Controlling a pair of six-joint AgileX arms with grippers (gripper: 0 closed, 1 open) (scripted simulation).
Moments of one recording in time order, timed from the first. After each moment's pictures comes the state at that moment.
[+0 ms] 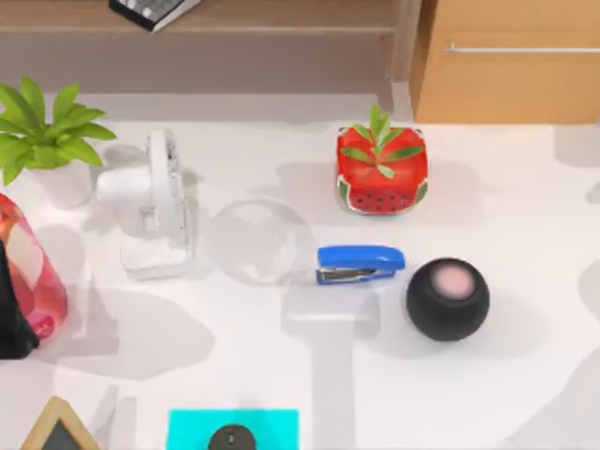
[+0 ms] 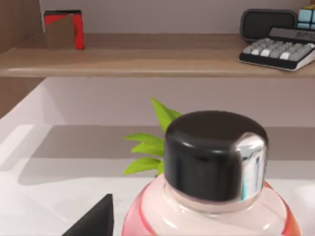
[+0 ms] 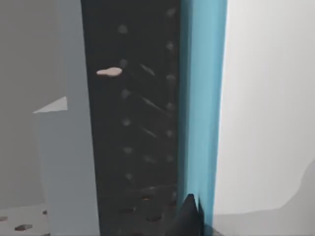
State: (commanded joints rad) left arm 0.00 0.00 0.00 0.00 0.00 0.00; right arm -0.48 1.97 1.01 0.69 -0.42 1.46
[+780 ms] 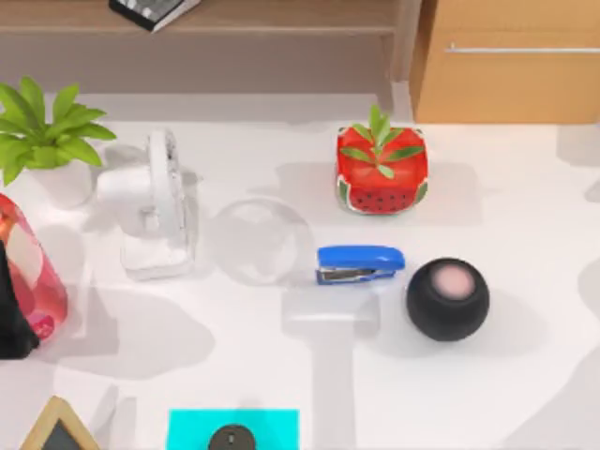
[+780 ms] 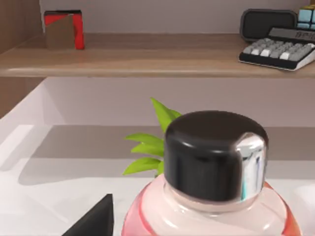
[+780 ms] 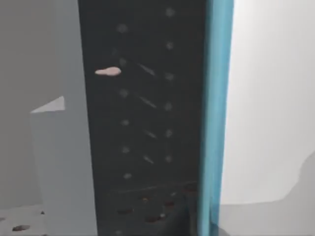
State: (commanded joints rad) left arm 0.00 0.00 0.00 0.00 0.00 0.00; right arm -0.48 1.97 1.01 0.69 -0.42 1.46
